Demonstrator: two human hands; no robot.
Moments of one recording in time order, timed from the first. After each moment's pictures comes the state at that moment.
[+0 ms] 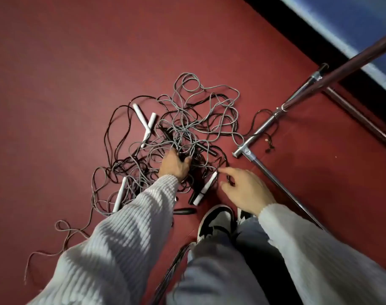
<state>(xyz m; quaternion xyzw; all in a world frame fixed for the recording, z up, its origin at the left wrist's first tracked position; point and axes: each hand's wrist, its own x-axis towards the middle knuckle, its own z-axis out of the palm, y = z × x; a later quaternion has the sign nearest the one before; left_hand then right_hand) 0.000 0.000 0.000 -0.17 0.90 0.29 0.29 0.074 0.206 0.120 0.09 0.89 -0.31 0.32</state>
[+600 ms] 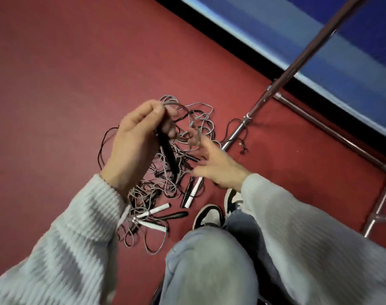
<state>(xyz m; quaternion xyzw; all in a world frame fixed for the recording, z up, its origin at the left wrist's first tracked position) -0.006 0.007 0.299 0.02 0.57 0.79 0.21 0.050 0.186 0.225 0.07 0.73 -0.61 0.30</state>
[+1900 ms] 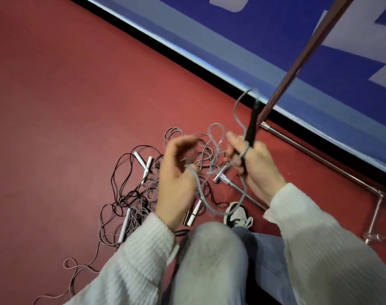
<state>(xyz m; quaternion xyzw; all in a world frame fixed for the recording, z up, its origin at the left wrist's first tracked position) 0.082 0.052 0.345 0.05 0.68 0.72 0.09 0.082 0.216 0.344 0.18 0.65 -0.73 0.06</state>
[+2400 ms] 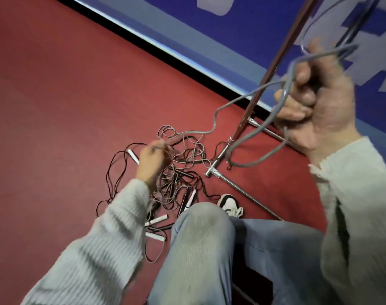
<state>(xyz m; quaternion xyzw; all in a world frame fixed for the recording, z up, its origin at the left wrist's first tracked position) 0.045 0.011 0.306 -0.10 0.72 0.66 0.19 0.094 0.280 0.471 0.07 0.45 -0.89 -0.02</state>
